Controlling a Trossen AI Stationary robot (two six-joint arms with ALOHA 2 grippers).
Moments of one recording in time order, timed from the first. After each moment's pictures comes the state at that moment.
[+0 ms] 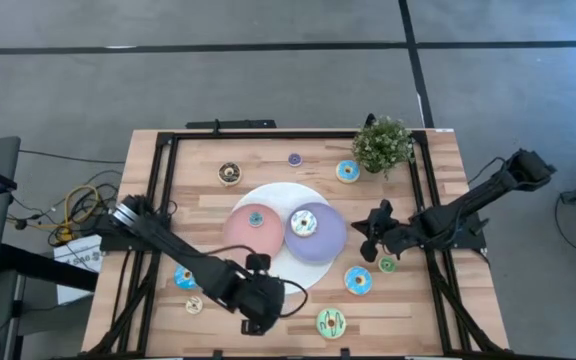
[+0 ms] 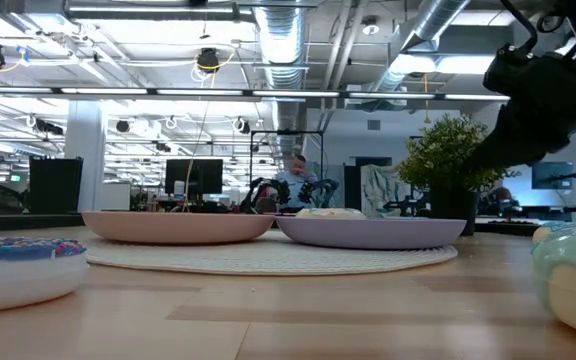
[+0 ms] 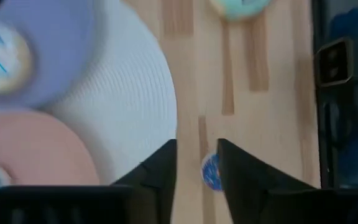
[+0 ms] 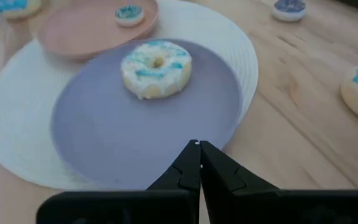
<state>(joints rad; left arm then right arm) -0.57 1.94 1.76 -1.02 -0.23 -0.49 0.44 1.03 0.30 -0.05 0.65 0.63</state>
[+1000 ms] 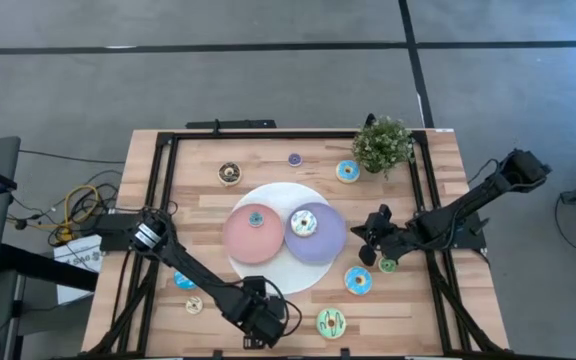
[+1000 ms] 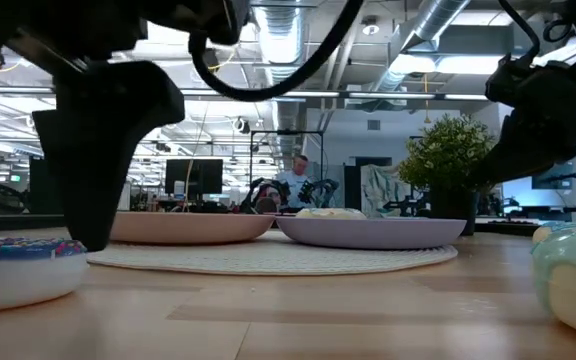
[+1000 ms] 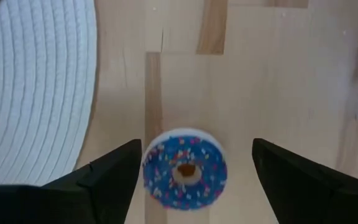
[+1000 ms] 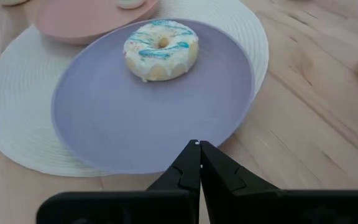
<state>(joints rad) -0.62 2.15 1.63 -0.86 -0.08 -0.66 0.48 1.11 0.30 -0.02 0.65 0.71</state>
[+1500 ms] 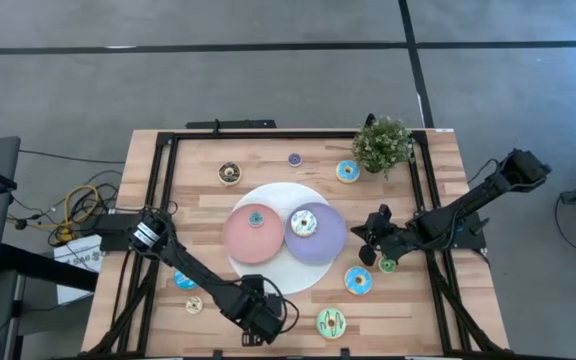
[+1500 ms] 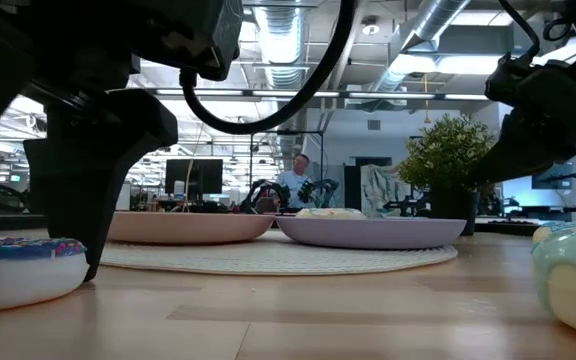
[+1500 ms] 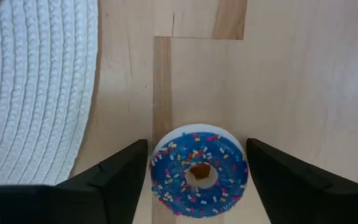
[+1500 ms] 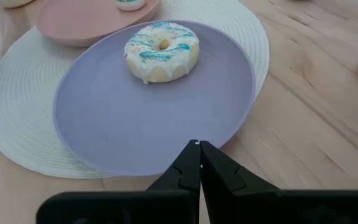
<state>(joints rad) -0.62 2.14 1.55 -0.78 -0.06 -0.66 0.48 1.11 0.30 -0.01 0.65 0.71</state>
